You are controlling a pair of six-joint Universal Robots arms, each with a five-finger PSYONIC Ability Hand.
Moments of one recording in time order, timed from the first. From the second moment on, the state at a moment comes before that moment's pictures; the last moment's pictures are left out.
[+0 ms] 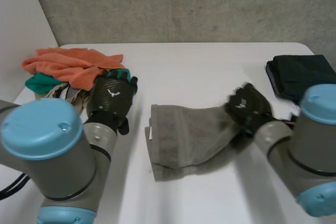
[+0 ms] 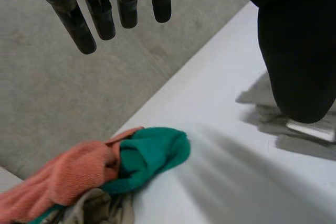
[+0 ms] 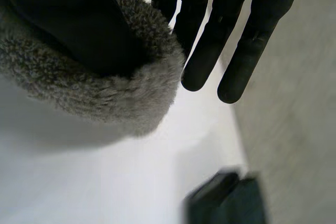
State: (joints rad) left arm 4.04 -1.87 -1.68 3.46 -1.88 3.57; right arm 2.03 -1.23 1.71 -0.23 1.48 2.12; left_hand 0.20 0.21 0.21 0.20 0.05; right_hand 1.07 1.16 1.18 1.20 1.00
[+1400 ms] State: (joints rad) left arm 3.96 -2.12 -1.43 3.22 -1.79 3.34; right arm 2.10 -1.02 1.48 0.02 1.41 2.81; left_hand 0.20 0.21 0.21 0.20 0.05; right_hand 0.22 0.21 0.21 0.21 0.05
